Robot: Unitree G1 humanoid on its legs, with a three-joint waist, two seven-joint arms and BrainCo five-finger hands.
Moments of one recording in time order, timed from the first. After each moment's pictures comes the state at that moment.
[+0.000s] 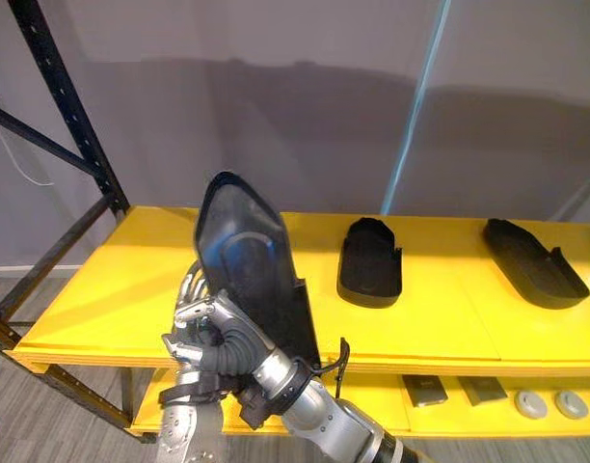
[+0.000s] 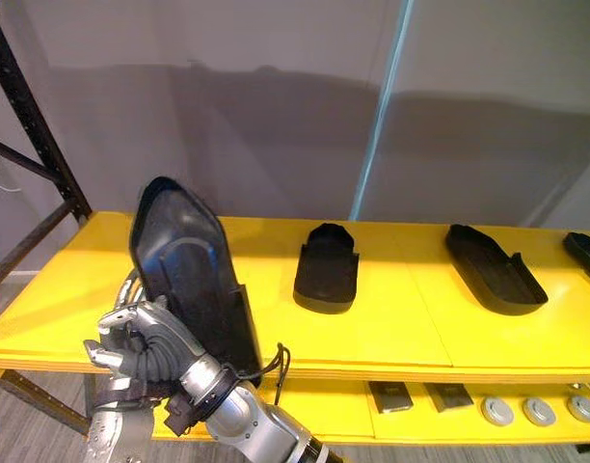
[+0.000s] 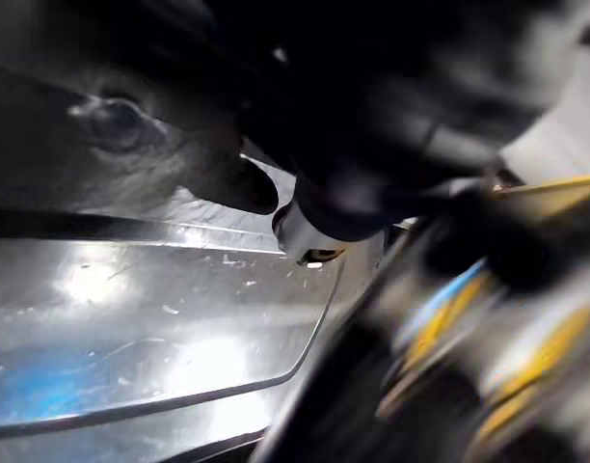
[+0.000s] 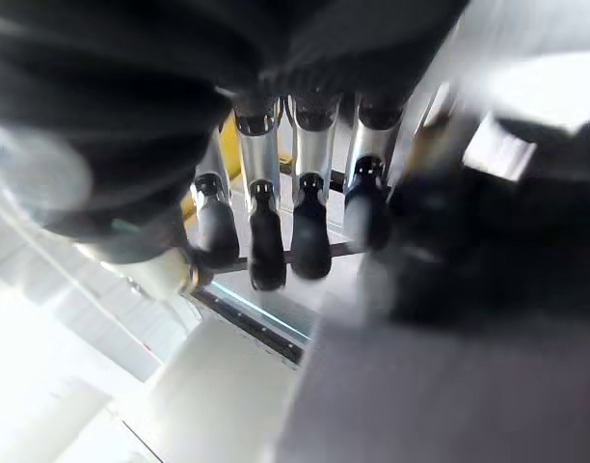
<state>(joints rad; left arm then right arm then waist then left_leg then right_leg) 0.20 0.16 -0.04 -0.38 -0.57 -0.26 0.21 -0.38 0.04 0.77 0.02 -0.22 -0.28 -0.17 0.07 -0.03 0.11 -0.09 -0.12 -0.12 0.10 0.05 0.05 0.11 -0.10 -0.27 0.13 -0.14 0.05</state>
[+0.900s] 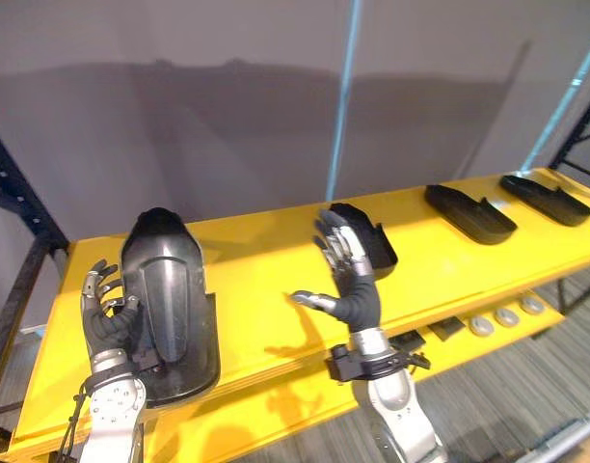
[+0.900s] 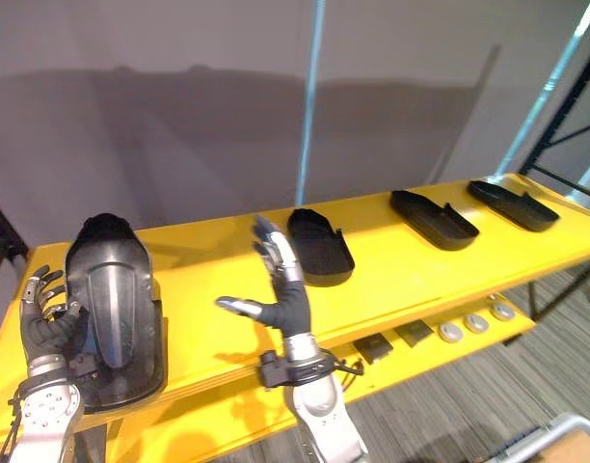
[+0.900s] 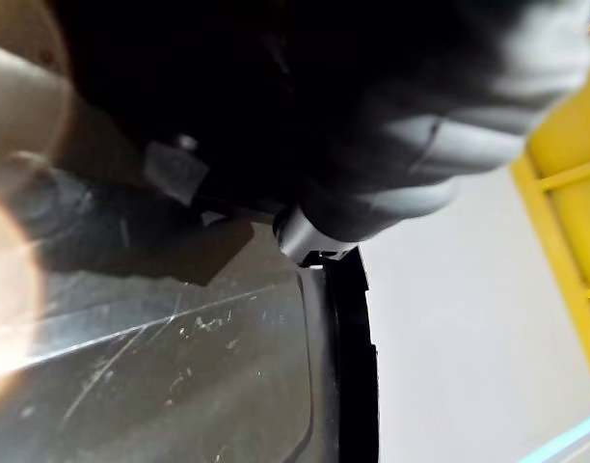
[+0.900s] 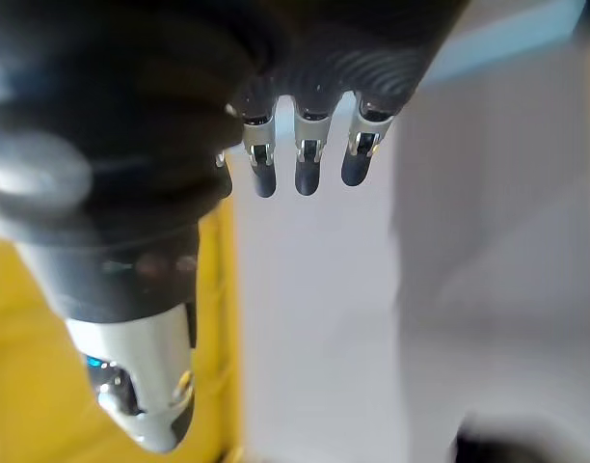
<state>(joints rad) -0.07 0.38 0.29 0.07 -0.01 -0.18 0.42 0.00 -0.06 0.28 -0.28 0.11 -0.29 -0.14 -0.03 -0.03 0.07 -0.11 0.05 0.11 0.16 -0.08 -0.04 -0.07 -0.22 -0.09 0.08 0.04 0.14</state>
